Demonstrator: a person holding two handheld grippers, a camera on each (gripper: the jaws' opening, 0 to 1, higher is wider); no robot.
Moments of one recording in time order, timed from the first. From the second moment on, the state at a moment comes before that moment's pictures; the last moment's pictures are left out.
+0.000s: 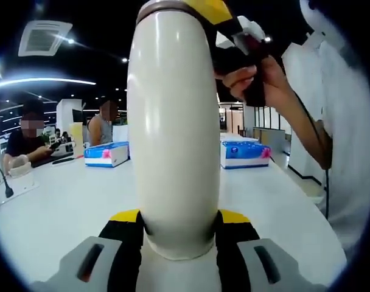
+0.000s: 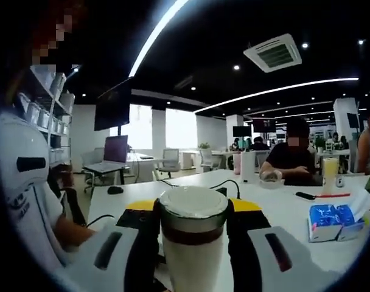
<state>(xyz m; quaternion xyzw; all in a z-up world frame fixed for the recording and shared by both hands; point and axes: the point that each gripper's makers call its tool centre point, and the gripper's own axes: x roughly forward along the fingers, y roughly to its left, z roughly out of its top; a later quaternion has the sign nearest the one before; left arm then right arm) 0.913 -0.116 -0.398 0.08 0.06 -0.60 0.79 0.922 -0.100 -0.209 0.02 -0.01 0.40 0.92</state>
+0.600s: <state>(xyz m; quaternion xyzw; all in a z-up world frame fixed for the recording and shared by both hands) 0.913 -0.117 -0.399 0.08 0.06 -0.60 0.79 0.918 -0.096 -0.210 0.01 -0.01 0.45 0.90</state>
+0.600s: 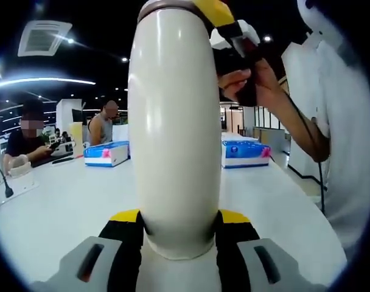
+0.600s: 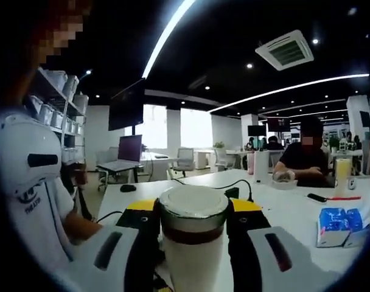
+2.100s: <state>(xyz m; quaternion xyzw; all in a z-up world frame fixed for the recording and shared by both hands) 0.913 -0.117 -0.402 0.09 0.06 -0.60 0.79 0.910 -0.091 -0.211 0.01 -0.02 0.61 0.79</state>
